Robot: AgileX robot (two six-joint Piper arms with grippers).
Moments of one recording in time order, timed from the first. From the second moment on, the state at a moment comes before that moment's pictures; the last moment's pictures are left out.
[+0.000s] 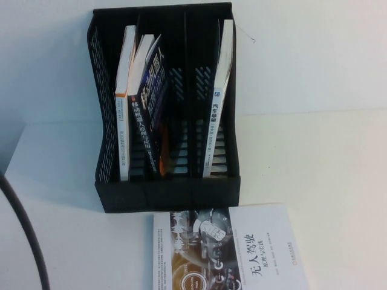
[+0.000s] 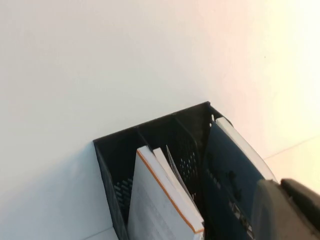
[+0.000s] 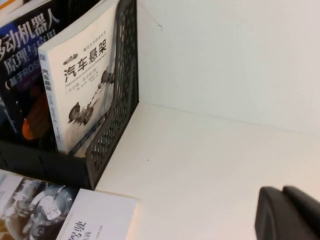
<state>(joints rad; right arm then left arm) 0.42 0.60 -0.92 -0.19 0.85 0.17 -0.02 1.11 -1.79 -0.55 1.15 0.37</state>
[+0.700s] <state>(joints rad) 0.42 0.39 -0.50 -0.21 0.82 0.29 -0.02 0.39 -0.66 -1.16 0.75 1.17</state>
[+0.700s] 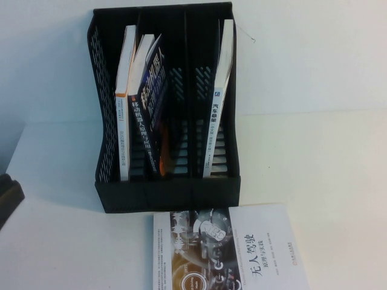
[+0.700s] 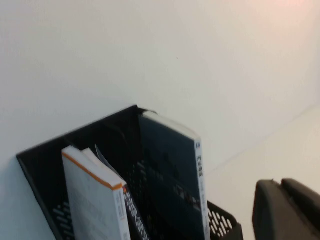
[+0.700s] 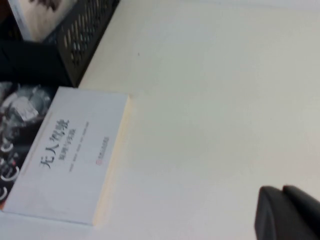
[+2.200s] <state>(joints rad) 0.42 0.39 -0.41 -0.21 0.82 0.29 -0.03 0.08 -0.50 -1.17 0.70 1.20</state>
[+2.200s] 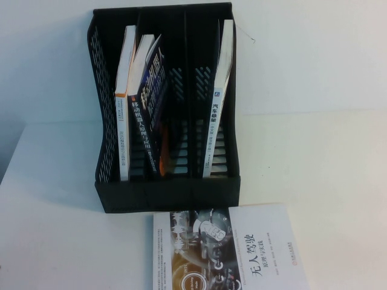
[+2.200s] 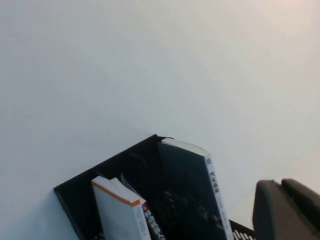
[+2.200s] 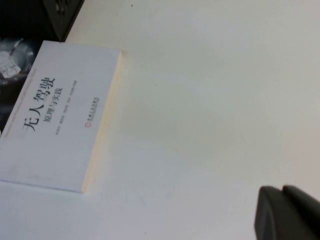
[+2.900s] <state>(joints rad) 0.42 0.39 -0.41 -0.21 0.82 0.29 -0.03 -0.01 -0.21 -0.52 0.33 0.40</state>
